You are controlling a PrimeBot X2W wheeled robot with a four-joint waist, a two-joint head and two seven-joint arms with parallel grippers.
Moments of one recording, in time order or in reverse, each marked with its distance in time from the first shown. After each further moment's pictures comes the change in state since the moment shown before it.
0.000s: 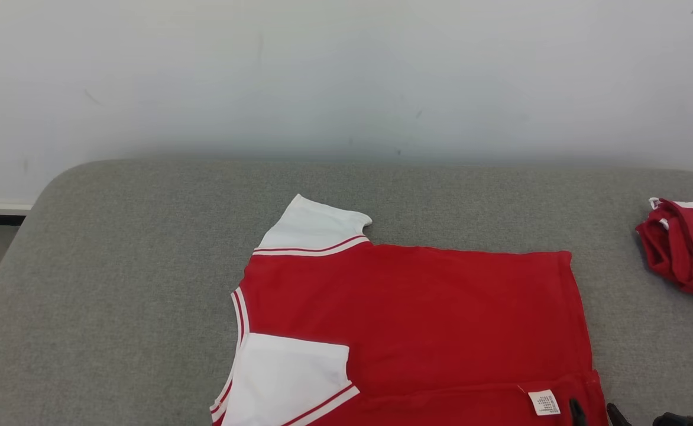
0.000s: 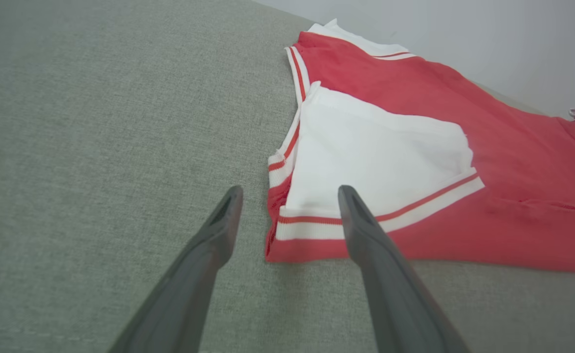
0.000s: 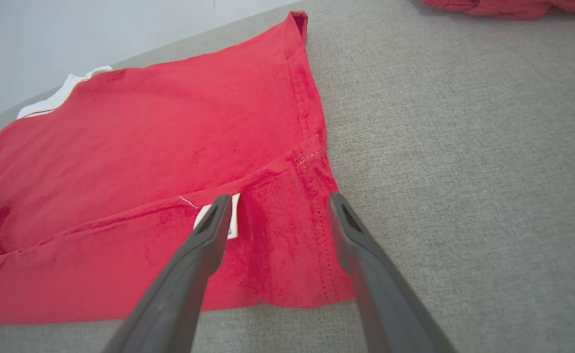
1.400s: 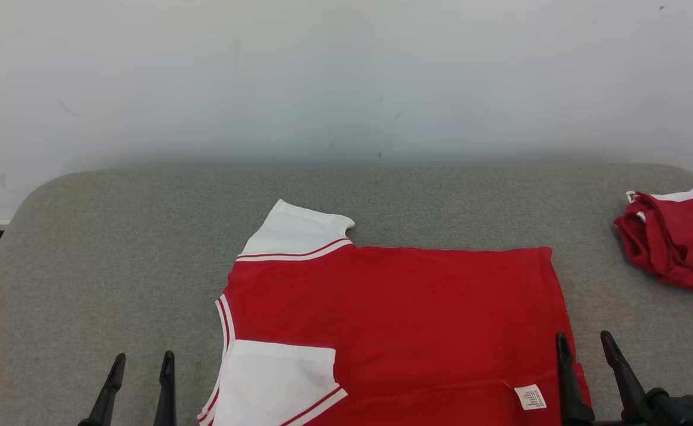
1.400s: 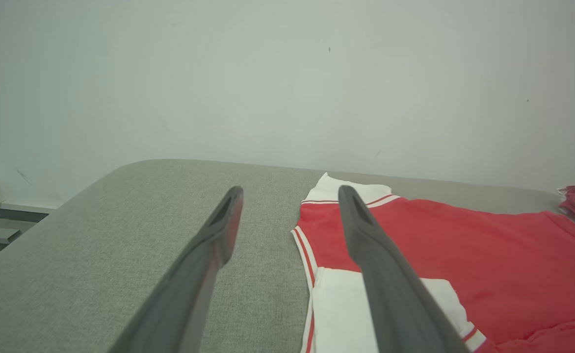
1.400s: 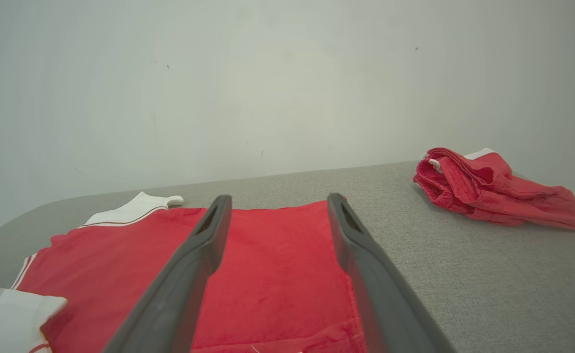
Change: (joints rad) left arm 0.022 -0.003 0.225 -0.356 0.211 -0.026 0.000; right arm -0.003 0.111 -0.025 -0.253 -0.254 0.000 -0.219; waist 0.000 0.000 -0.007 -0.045
